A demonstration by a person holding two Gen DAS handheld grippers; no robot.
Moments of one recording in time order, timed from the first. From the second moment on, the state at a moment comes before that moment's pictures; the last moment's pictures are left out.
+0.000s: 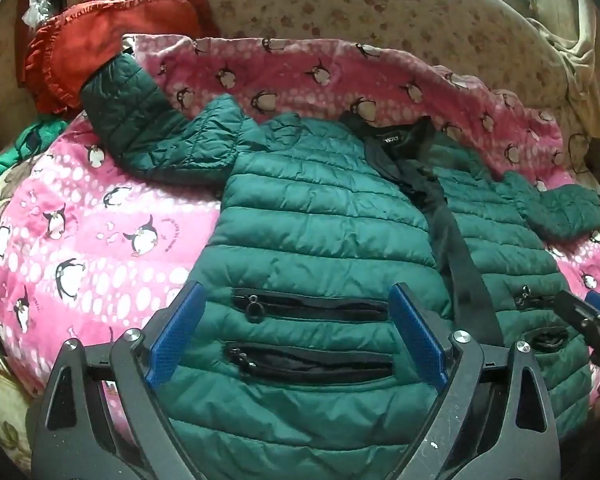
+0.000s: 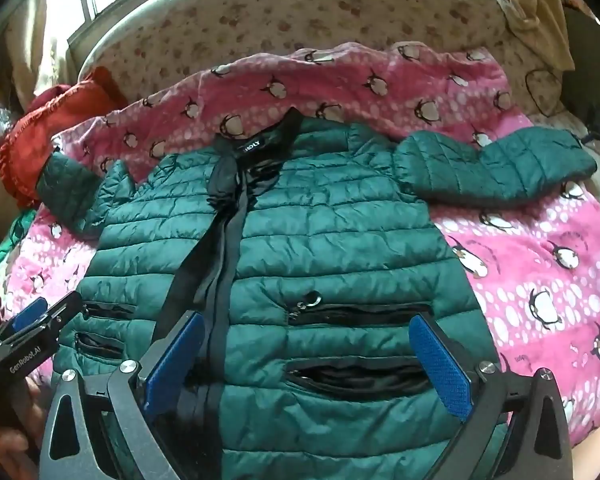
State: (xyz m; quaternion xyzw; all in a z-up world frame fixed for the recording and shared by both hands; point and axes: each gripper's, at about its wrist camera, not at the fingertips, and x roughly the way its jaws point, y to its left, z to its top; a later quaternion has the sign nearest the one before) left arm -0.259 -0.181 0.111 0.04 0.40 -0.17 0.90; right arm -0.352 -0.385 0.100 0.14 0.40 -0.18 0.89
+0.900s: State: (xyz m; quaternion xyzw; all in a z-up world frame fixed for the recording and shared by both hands) left arm -0.256 -0.191 0.108 0.04 0.41 -0.17 0.90; right arm -0.334 -0.372 0.094 0.14 0.41 -0.17 0.89
